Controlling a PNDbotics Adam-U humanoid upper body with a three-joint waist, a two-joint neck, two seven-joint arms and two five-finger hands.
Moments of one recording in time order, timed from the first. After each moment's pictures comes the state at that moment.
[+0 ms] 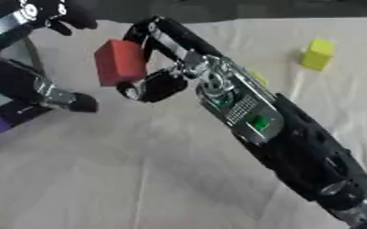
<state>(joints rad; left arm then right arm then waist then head) -0.81 0.57 -0.48 -1.89 -0.27 0.36 -0.36 -0.74 -0.41 0.52 -1.85 0.33 0.44 0.18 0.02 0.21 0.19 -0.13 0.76</state>
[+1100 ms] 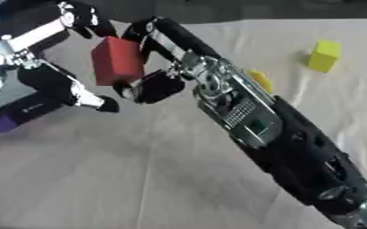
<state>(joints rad) -0.87 0.52 -0.53 -1.79 -0.41 0.34 -0.39 -0.75 -0.37 0.53 -1.85 0.33 0.49 0.17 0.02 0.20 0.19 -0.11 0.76</state>
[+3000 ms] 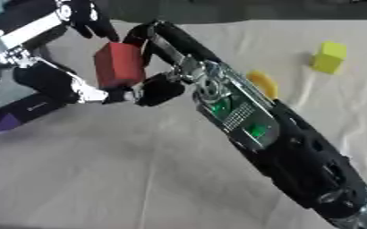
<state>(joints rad) -0.84 0.52 -0.51 -1.88 -0.39 0.42 -0.38 -0.75 -0.36 0.54 -1.84 0.36 0.47 0.17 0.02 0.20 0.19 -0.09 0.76</state>
